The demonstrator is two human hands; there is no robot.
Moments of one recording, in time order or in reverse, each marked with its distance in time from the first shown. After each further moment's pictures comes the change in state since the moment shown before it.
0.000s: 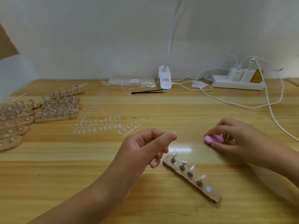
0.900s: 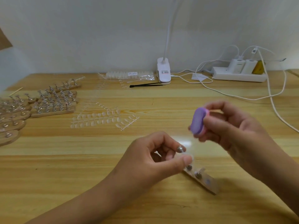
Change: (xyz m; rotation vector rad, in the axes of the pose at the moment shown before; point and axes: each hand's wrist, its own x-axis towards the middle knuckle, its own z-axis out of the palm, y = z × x) left_hand -0.010 -0.012 0.009 0.282 -0.092 0.090; right_hand -0.016 -0.066 0.009 1.291 0.154 -0.119
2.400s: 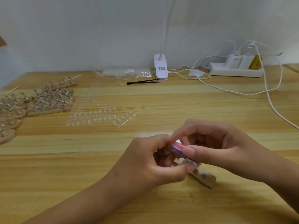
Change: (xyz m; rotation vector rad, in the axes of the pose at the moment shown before) left_hand -0.002 0.001 0.003 0.220 -0.078 0.143; right_hand -0.006 0.000 0.005 -0.222 -0.366 0.088
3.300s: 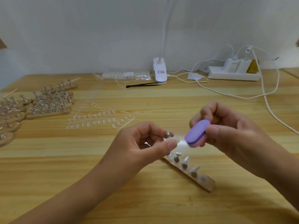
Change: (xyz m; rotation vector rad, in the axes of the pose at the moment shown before) left_hand 0.008 -0.002 -0.019 -0.245 0.097 -0.077; right_hand -0.001 0.001 -0.017 0.261 0.176 -0.094
